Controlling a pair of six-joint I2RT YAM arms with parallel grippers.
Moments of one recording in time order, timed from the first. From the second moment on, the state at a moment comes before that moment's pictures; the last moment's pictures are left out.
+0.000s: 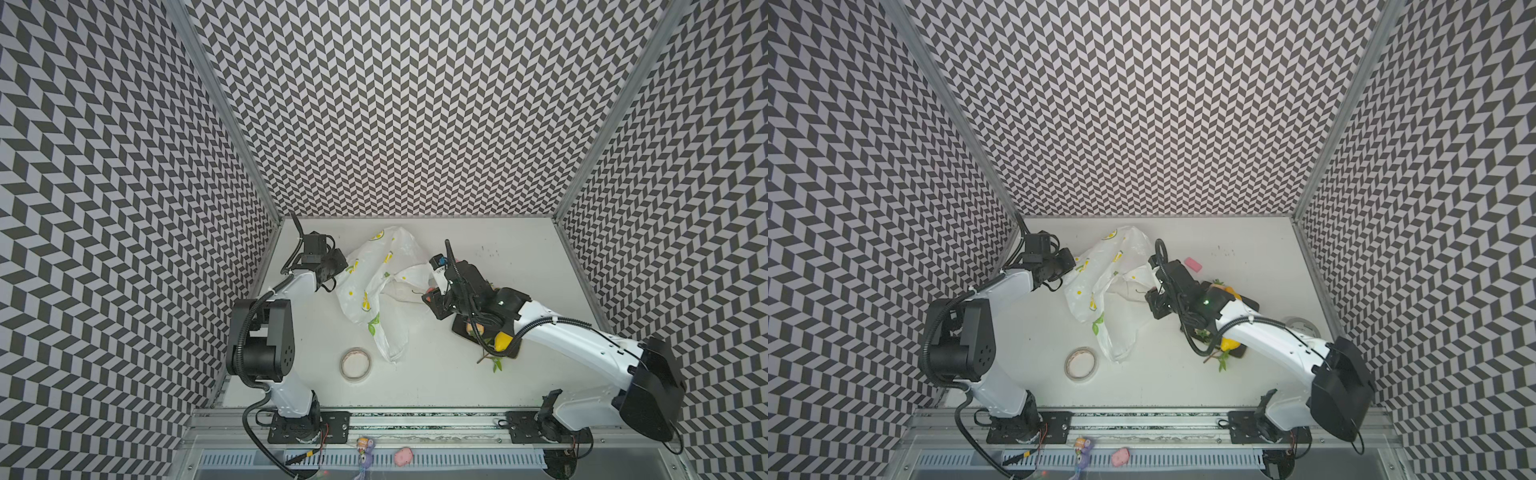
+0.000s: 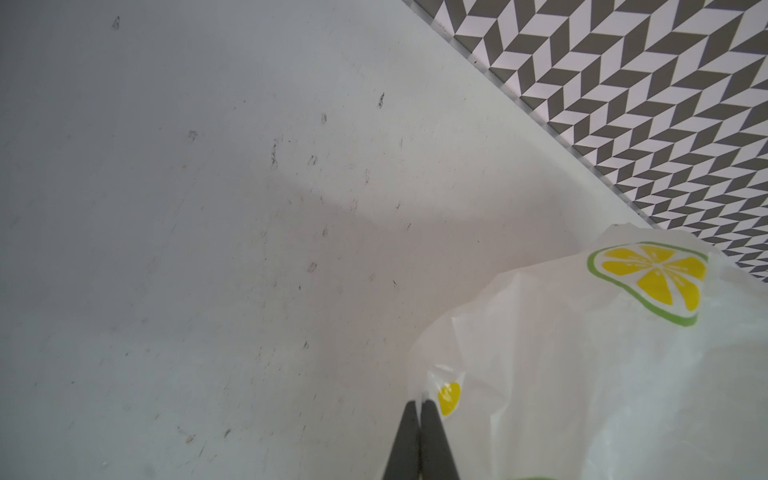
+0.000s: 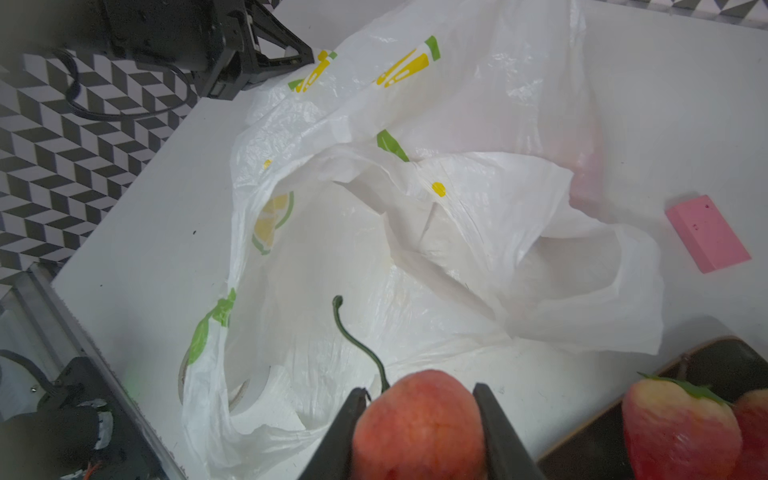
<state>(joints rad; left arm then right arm) -0.03 1.69 1.06 -0.13 0.16 -0.56 0.81 1.36 1.06 -0.44 0.06 0.32</state>
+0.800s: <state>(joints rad) -0.02 1.69 1.06 -0.13 0.17 -0.56 0.66 1.39 0.80 -0.45 0.16 0.43</state>
